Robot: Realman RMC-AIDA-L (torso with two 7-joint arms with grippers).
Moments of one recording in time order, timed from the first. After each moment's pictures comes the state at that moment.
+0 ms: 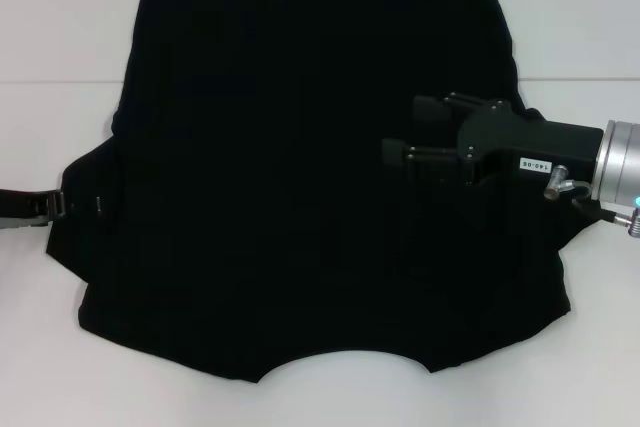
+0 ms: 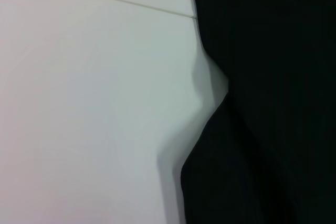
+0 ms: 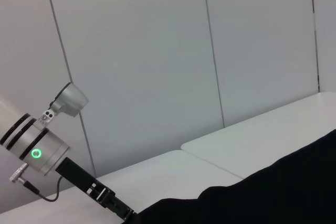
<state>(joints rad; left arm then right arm) -0.62 -2.07 0.60 0.84 2.67 1.05 -2.46 0.69 2.09 -0.70 -0.57 -1.86 -1.39 1.35</state>
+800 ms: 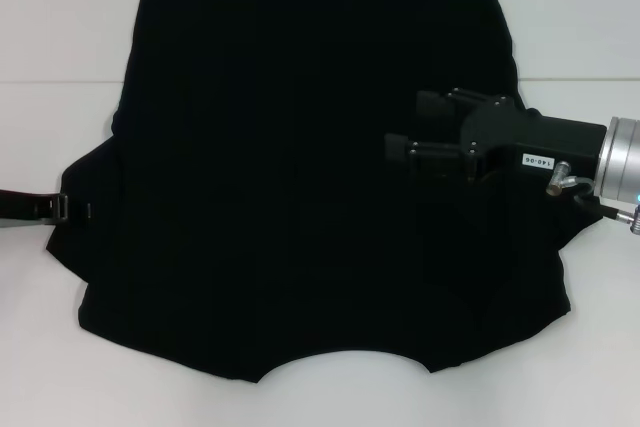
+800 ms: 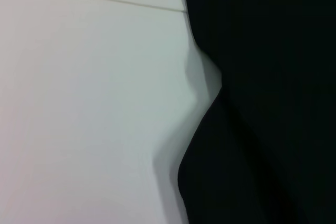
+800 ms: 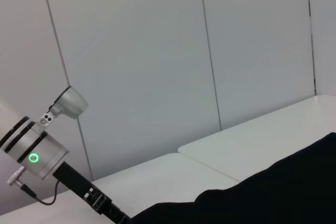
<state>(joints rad) -0.62 -2.07 0.63 0.84 2.70 1.05 -2.45 0.69 2.09 -0.69 -0.58 -1.86 -1.39 1.35</state>
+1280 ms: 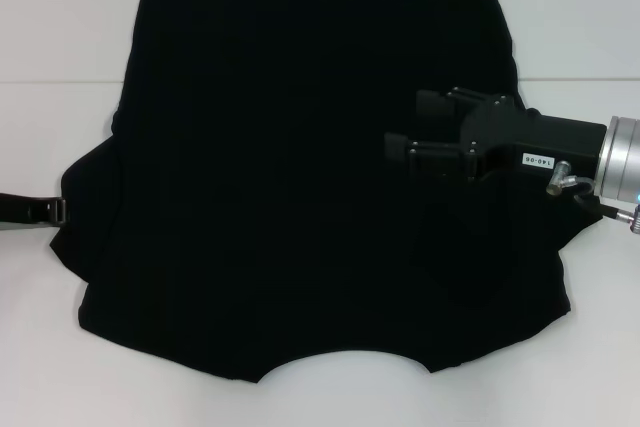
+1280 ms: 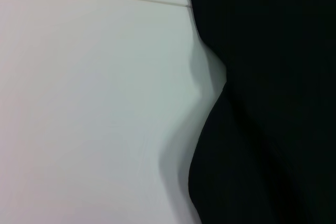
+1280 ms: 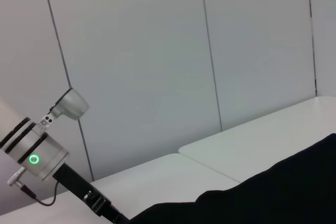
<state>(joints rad) -0.62 -2.07 0.63 0.84 2.72 1.04 -2.45 0.69 2.09 -0.69 -0.58 -1.86 -1.39 1.35</state>
